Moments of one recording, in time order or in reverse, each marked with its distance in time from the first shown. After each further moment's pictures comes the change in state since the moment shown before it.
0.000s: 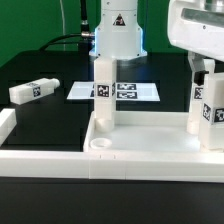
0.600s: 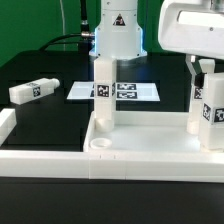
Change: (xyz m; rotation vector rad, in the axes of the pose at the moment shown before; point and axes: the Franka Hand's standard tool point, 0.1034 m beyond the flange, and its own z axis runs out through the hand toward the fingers) arm -0.012 -0.005 0.001 -0.009 0.012 -0.434
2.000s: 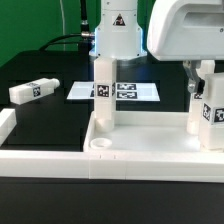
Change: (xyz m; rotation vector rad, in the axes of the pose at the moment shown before) arm 0.011 0.010 -0.002 -0.050 0.018 -0.809
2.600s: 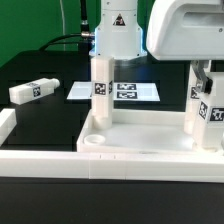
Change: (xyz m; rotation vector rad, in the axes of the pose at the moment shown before) arm 0.000 0.001 0.000 0.002 0.001 0.178
